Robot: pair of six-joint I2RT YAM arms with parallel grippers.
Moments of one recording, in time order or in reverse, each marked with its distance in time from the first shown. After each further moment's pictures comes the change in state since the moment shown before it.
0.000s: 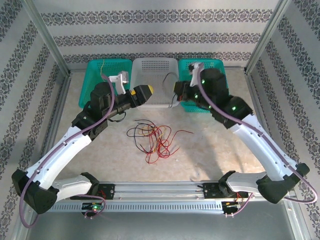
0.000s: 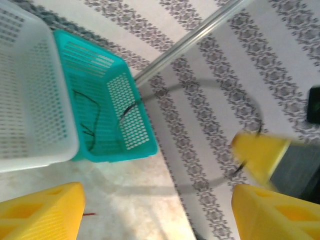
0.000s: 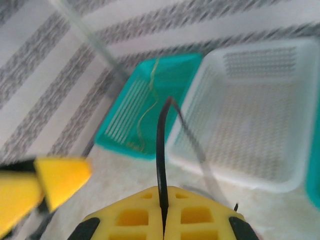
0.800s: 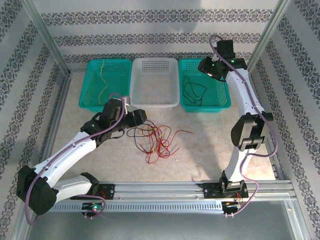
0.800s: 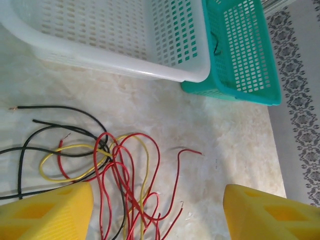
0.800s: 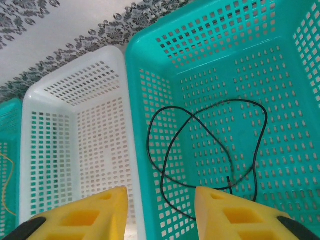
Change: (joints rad) left arm 0.000 0.003 -0.241 -0.183 -0.102 0.060; right arm -0.471 0.617 0.417 -0.205 -0.114 -0.001
